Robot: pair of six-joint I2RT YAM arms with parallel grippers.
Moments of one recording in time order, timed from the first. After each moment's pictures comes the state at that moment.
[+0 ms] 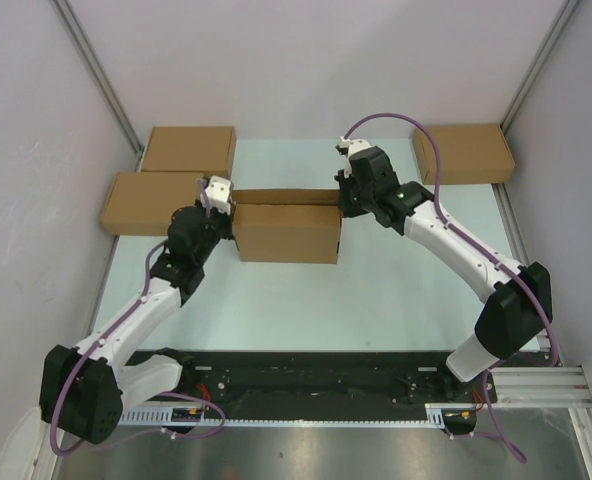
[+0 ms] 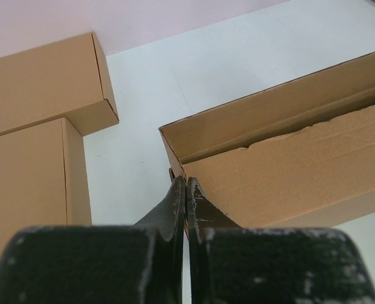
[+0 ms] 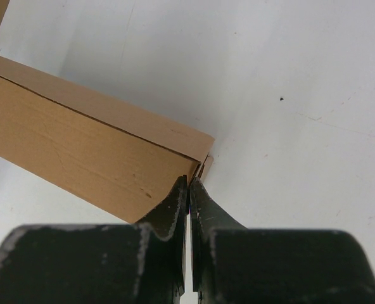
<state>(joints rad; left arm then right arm) -0.35 1.07 0.66 0.23 -0.03 0.08 0.61 1.58 1.45 -0.52 0.08 0.23</state>
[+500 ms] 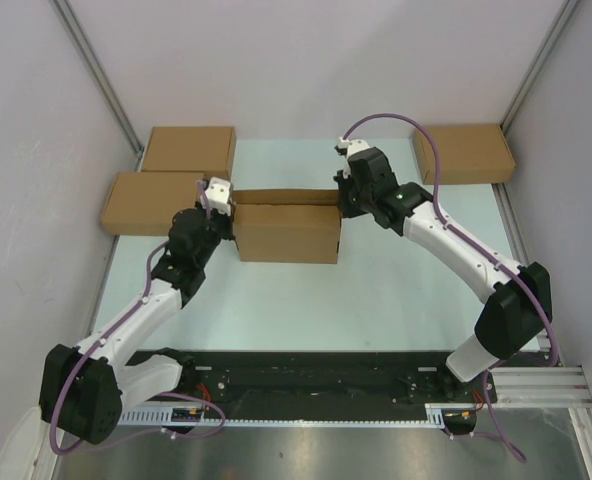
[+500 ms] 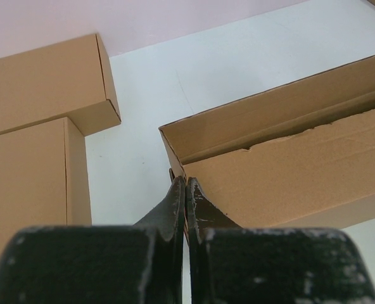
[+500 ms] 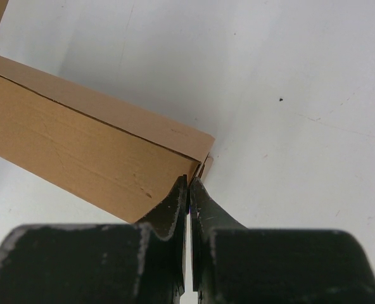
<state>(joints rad) -0.36 1.07 0.64 0.26 -0.05 0.07 0.62 1.58 1.44 -0.52 0.09 0.23</state>
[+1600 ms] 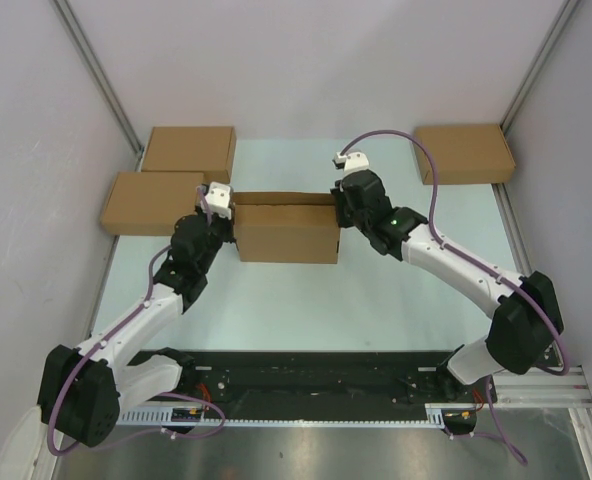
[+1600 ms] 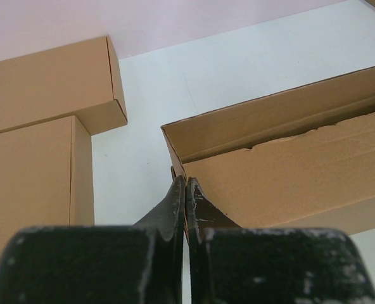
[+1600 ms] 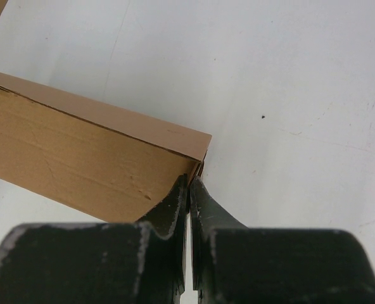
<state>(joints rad) -0.39 1.05 0.59 0.33 -0.12 0.07 0.71 1.50 1.24 -0.29 0.29 0.23</state>
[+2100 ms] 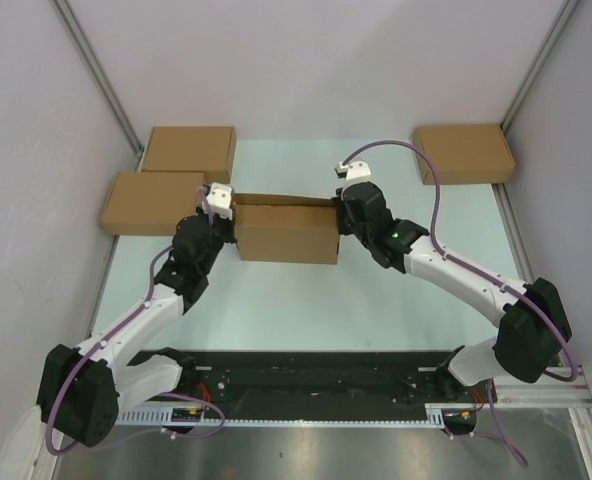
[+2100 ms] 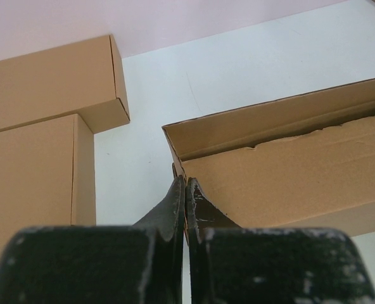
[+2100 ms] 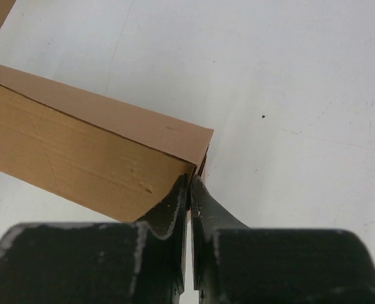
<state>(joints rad) -0.40 1.05 0.58 0.33 -0.15 0.07 0.74 1.44 1.13 -0.19 0.35 0.24</state>
